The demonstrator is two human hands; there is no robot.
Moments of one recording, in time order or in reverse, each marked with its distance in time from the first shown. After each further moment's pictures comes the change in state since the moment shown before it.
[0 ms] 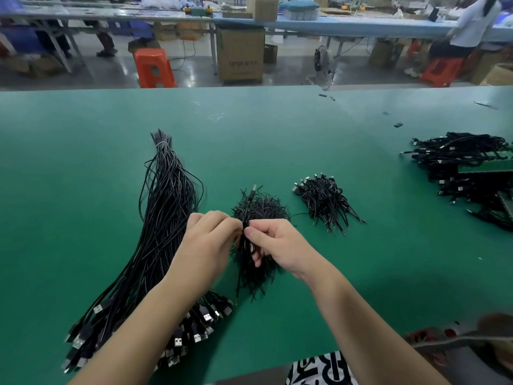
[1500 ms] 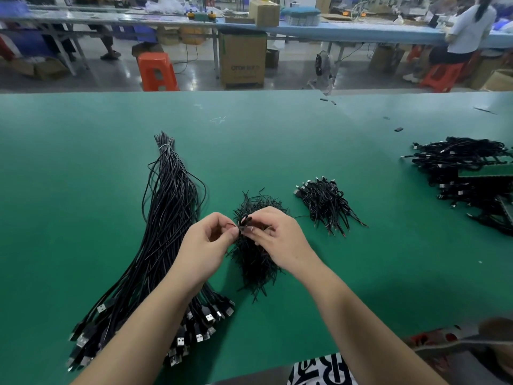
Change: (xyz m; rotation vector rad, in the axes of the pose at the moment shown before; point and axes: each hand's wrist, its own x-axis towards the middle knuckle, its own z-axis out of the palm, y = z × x) left_hand 0.008 0.007 -0.004 -0.751 -0.145 -0.789; right_hand 0.013 0.007 -0.001 -0.365 0.247 -0.225
